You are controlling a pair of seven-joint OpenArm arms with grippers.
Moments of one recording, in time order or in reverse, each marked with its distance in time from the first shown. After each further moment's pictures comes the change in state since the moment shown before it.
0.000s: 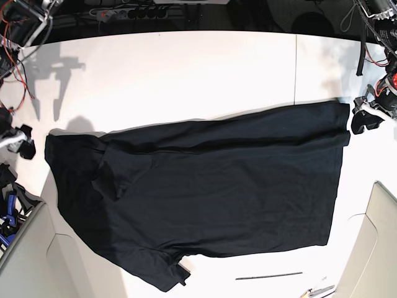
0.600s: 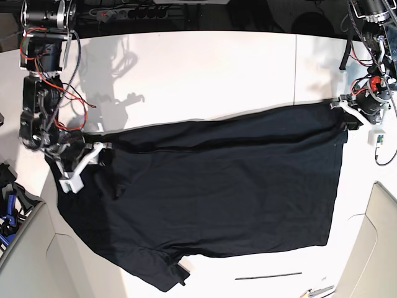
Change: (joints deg) left arm -0.3 0.0 10.9 0.0 10.3 1.2 -4.8; right arm 8.5 -3.1 -27.8 -12.0 -4.7 1.4 2.9
